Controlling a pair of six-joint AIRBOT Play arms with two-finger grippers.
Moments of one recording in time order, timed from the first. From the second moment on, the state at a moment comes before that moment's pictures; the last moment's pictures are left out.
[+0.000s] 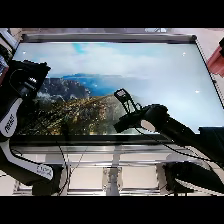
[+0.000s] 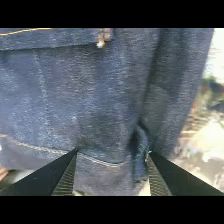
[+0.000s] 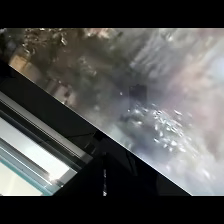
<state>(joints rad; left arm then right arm) 0.24 -1.70 1.24 2.56 -0.96 -1.62 0.82 -1.09 0.97 -1.57 0.99 1.83</state>
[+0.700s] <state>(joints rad) 0.24 -1.70 1.24 2.63 -0.96 -1.66 0.82 -1.09 0.97 -1.57 0.97 1.83</state>
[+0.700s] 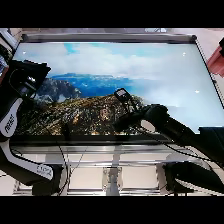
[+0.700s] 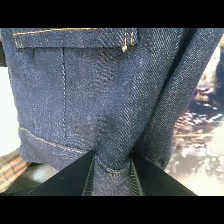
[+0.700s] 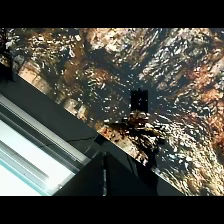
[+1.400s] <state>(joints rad) 0.23 -1.70 1.24 2.63 -1.02 -1.65 0.82 -1.09 0.97 -1.57 0.95 1.83</state>
